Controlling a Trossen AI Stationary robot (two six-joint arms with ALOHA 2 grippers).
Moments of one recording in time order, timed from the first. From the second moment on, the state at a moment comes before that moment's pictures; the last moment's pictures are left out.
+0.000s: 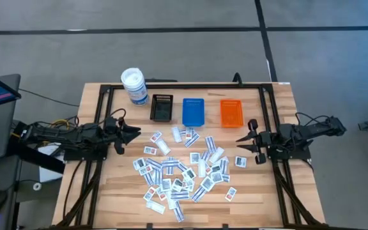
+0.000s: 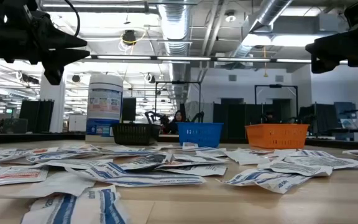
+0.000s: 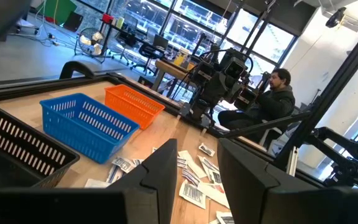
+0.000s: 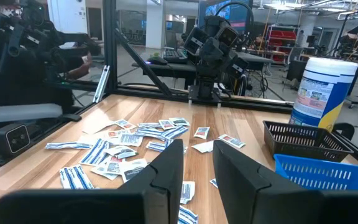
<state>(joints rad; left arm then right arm) -0.12 0.00 0.01 0.20 -0.28 -0.40 0.26 0.03 0.03 -0.02 0.16 -0.10</state>
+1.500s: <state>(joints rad) -0.13 0.00 0.01 0.20 -0.28 -0.40 0.26 0.02 0.03 -0.02 0.16 -0.10</state>
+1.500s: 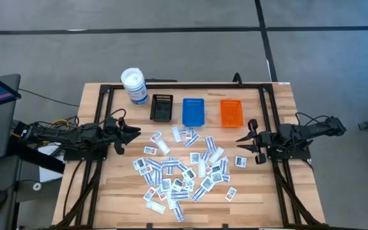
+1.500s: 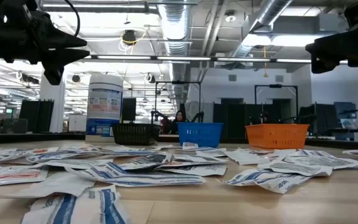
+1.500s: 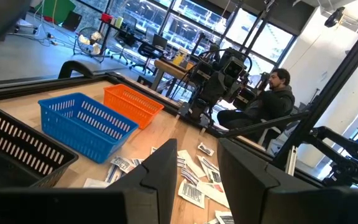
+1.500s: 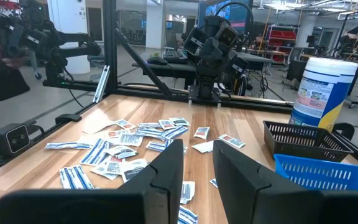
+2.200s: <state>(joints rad) -0.13 0.02 0.01 0.42 -0.07 -0.29 0.25 0.03 0.03 -0.02 0.16 -0.21</state>
